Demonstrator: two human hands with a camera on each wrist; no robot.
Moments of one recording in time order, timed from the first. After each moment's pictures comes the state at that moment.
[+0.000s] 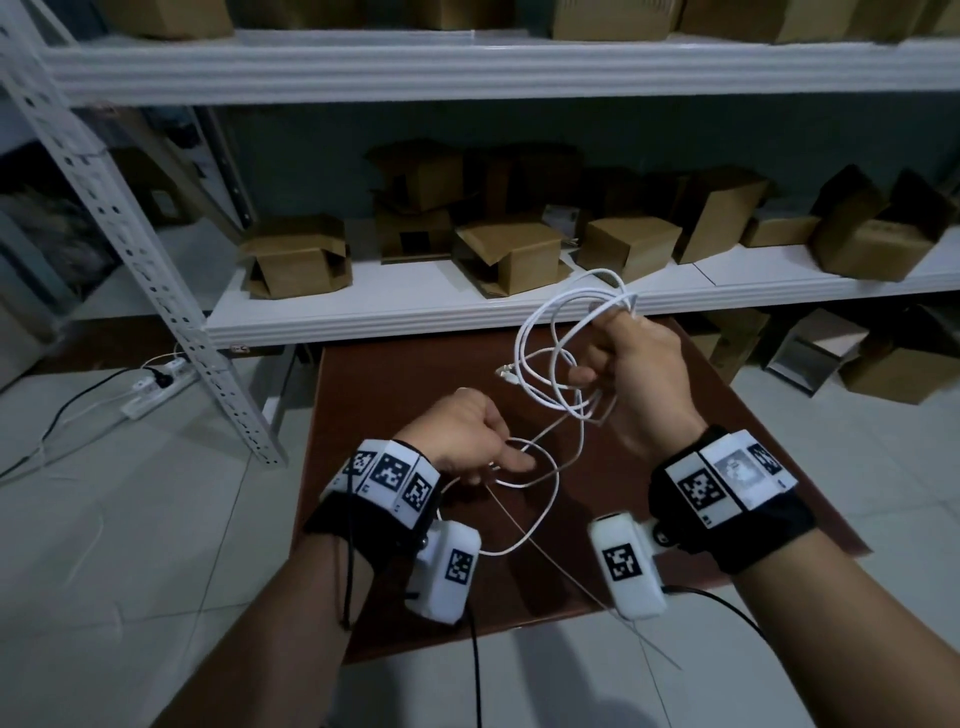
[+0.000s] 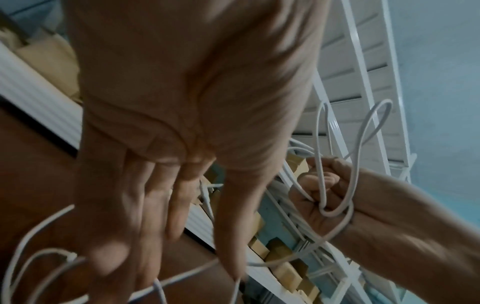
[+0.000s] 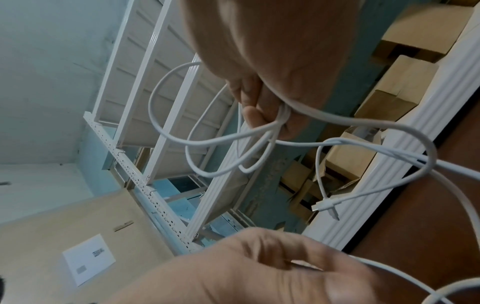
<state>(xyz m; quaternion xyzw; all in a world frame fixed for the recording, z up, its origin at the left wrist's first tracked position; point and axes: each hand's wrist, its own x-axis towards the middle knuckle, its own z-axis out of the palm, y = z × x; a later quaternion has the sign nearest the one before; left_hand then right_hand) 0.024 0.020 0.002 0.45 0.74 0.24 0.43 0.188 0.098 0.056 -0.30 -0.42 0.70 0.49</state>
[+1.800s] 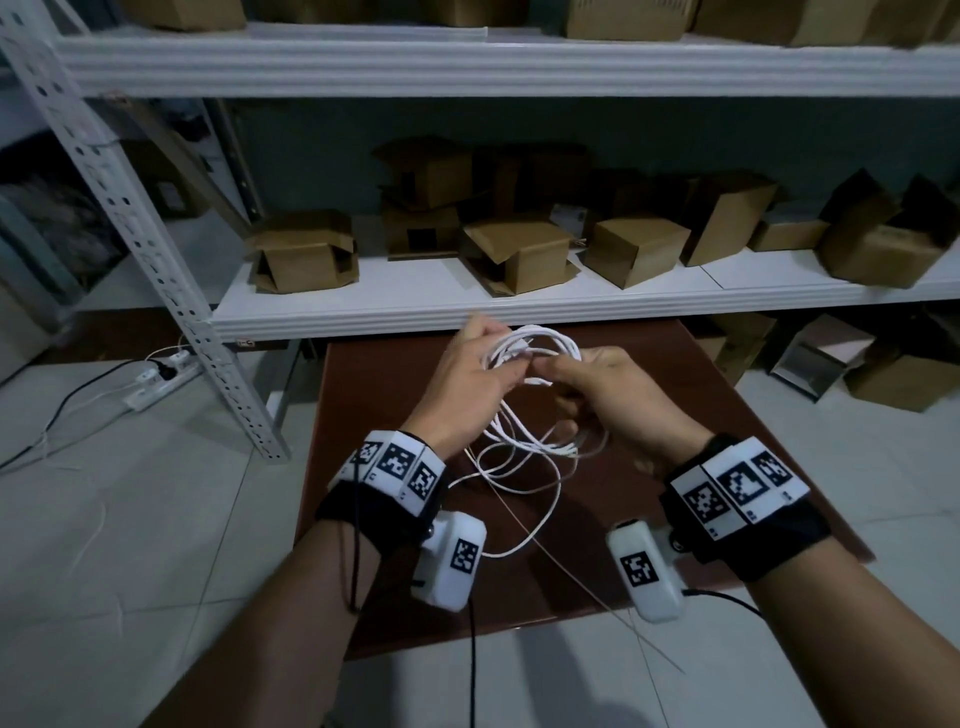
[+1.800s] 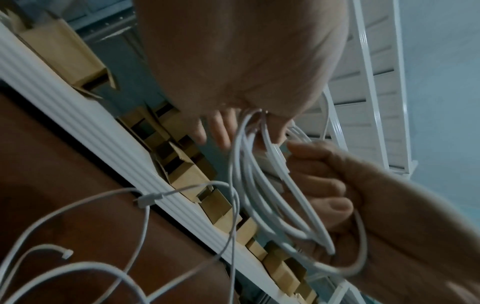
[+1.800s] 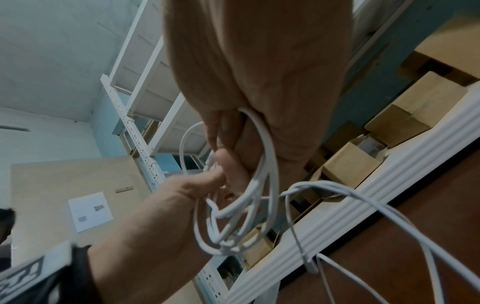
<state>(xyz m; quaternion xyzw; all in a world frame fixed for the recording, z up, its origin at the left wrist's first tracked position) 0.029 0.025 0.023 0.51 0.64 0.52 0.26 0.189 0.083 0.054 -0.34 -0.63 0.65 0.24</state>
